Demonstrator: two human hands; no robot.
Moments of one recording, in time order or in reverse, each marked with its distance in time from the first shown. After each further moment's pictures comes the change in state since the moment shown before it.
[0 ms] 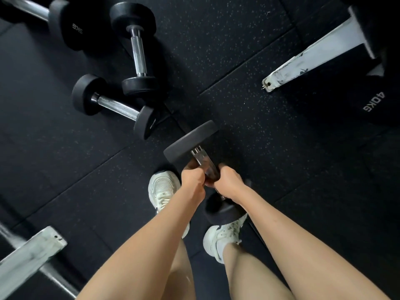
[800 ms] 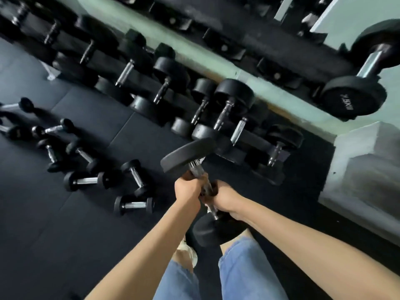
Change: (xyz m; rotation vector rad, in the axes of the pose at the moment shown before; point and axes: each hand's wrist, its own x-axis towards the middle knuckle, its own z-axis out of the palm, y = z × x) left_hand -0.546 0.141 0.025 0.478 -0.277 0.386; right_hand -0.498 -0.072 -0.214 0.703 0.252 -0.175
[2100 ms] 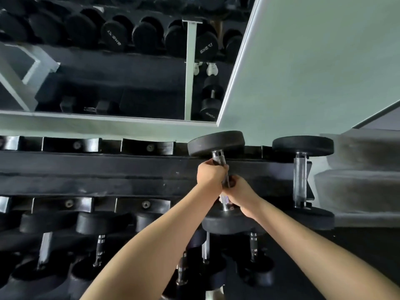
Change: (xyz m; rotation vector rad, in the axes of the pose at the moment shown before) left_hand 0.081 0.297 0.451 0.624 -0.417 0.174; right_hand 0.153 -0.170 -0.418 0.648 0.491 -0.048
